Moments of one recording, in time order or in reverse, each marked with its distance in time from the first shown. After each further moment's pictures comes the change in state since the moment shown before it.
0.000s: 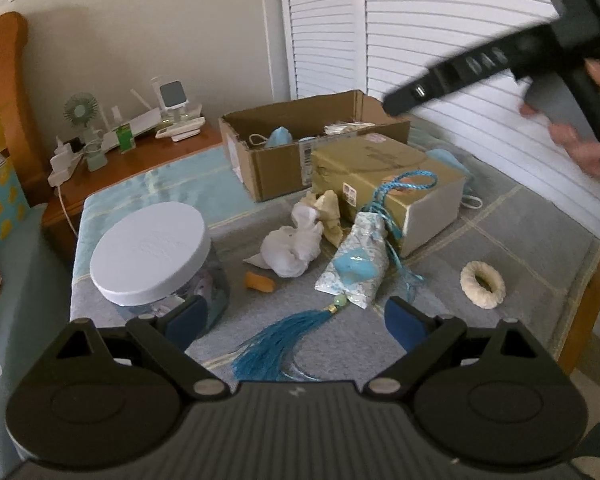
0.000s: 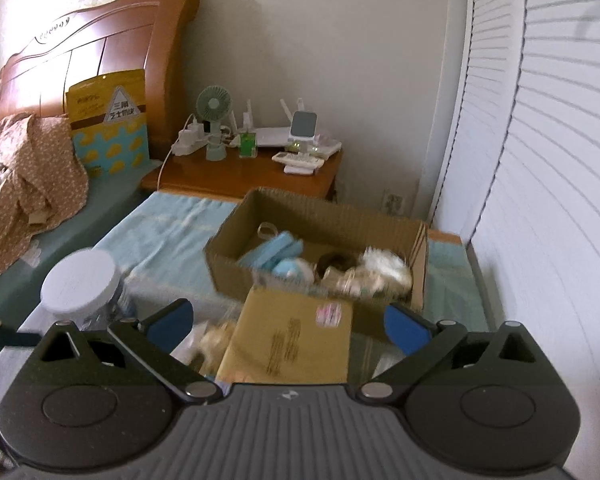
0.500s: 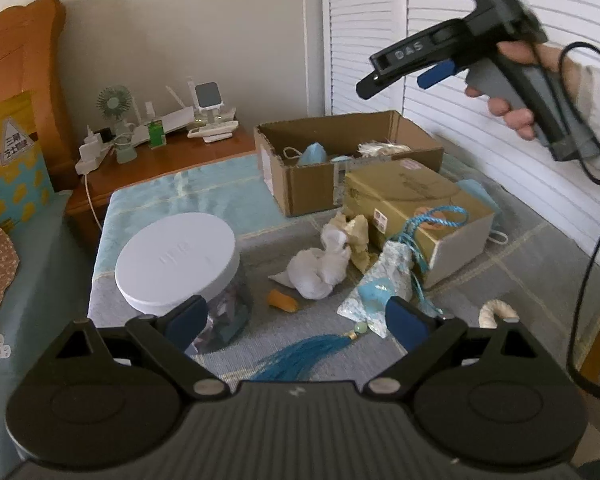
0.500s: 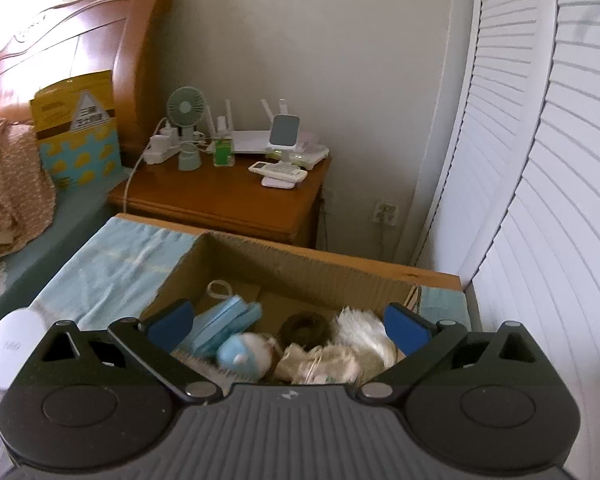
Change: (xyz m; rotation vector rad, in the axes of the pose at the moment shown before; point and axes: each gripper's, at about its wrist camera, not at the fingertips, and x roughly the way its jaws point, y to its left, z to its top) left arm -0.002 0.008 0.011 -0.099 -0.015 0.075; right arm 0.074 -0.034 0.072 -0.013 0.025 -0.020
